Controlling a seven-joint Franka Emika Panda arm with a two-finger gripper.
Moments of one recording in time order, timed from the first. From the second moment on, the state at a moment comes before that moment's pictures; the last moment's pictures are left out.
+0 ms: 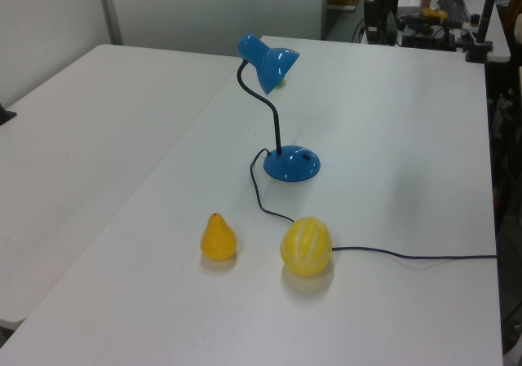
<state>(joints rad) 0.05 0.01 -0.01 -1.58 -0.09 1.58 0.06</state>
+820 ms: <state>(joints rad) 0.05 0.02 -0.01 -1.58 -0.09 1.58 0.06</state>
